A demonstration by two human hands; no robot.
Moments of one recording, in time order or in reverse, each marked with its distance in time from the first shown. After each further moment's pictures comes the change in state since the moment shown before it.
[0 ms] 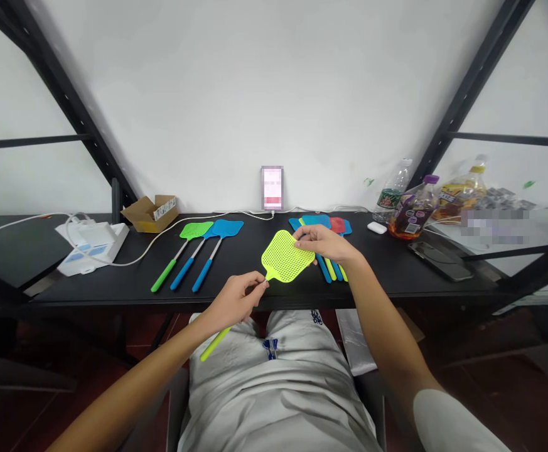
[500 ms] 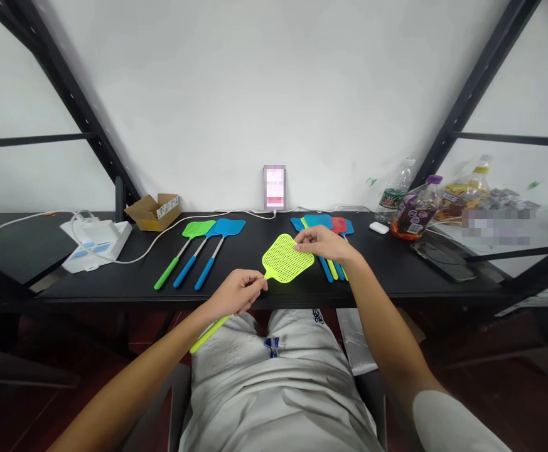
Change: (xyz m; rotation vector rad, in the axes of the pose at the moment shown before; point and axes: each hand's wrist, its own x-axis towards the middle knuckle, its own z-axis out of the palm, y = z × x) left_hand 0.011 -0.014 -0.011 -0.168 -0.120 -0.049; right_hand 0.010 0.017 -0.004 -0.226 0.105 -0.027
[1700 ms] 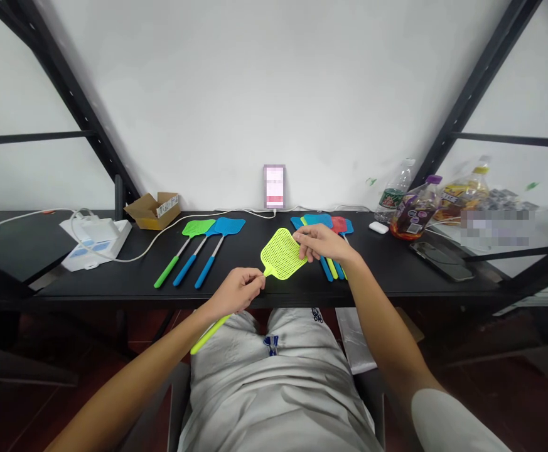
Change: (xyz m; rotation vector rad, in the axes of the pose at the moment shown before) left_hand 0.000 0.003 0.005 -0.021 0.092 -0.033; right_hand -0.003 -0.012 0.006 0.046 -0.018 0.025
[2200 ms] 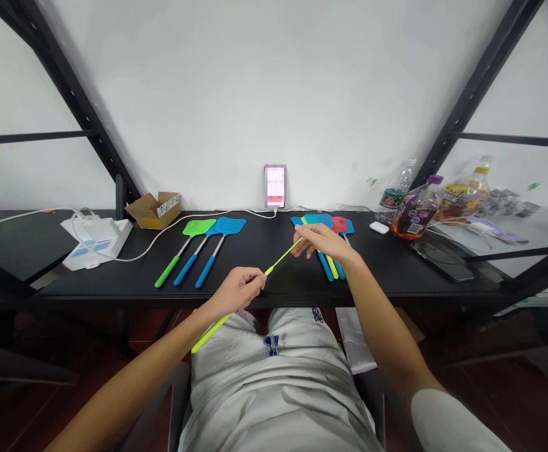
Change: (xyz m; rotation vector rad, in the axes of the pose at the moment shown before) left_hand 0.002 -0.003 0.000 -0.012 0.011 -0.018; right_hand 0.000 -0.008 0.005 0.202 0.042 0.058
